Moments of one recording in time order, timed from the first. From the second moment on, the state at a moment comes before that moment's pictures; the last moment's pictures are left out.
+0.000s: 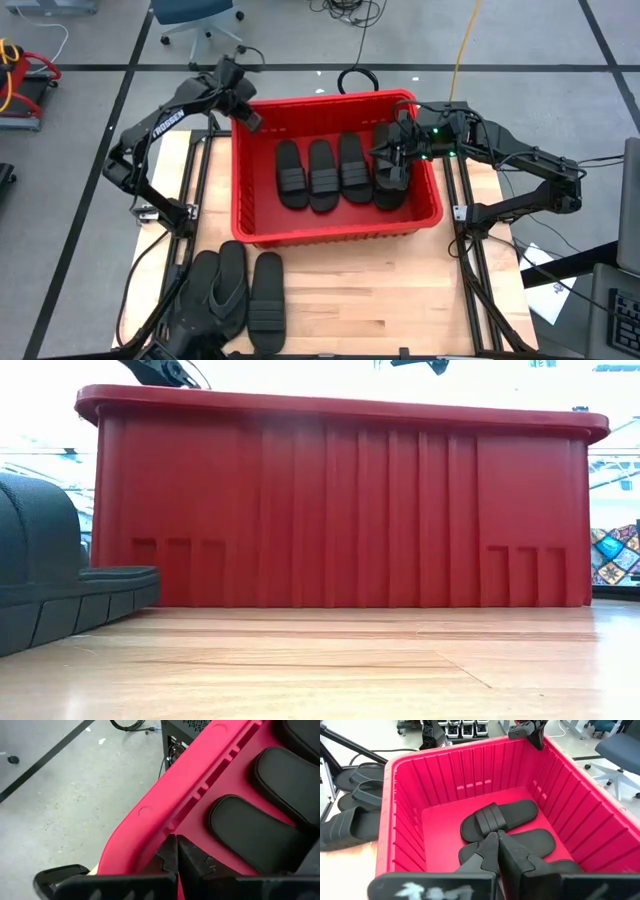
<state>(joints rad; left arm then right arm) 1.00 1.54 1.42 -0.86 0.08 0.20 -0.28 1.21 1.46 -0.77 -0.07 -0.06</state>
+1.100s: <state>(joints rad) 0.99 1.19 1.41 -0.87 0.59 0.62 -0.28 1.21 1.44 -0.73 -0.08 -0.10</state>
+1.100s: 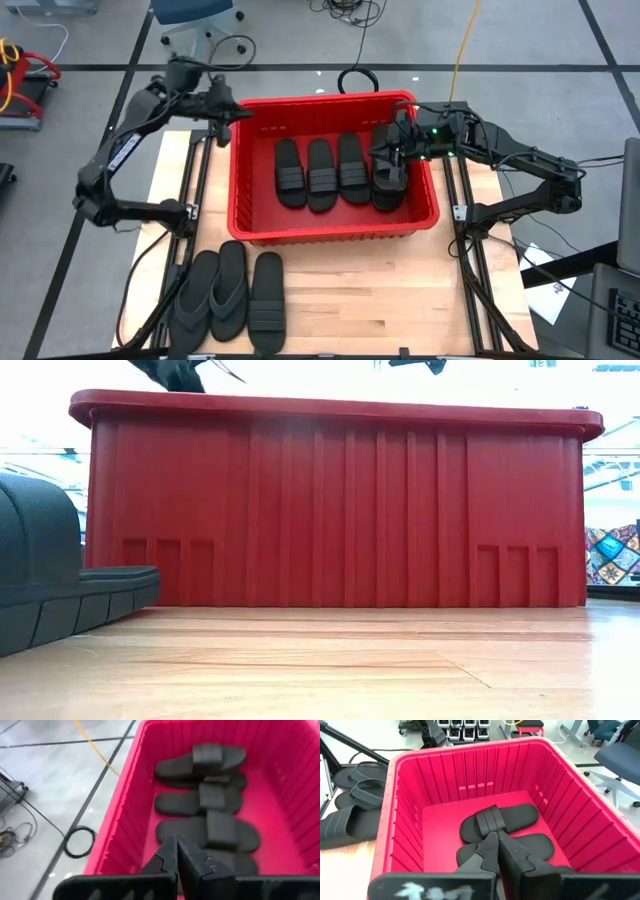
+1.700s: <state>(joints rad) 0.60 0.90 1.38 -1.40 0.69 0.25 -0.19 1.21 1.33 -0.55 -0.08 -0.04</state>
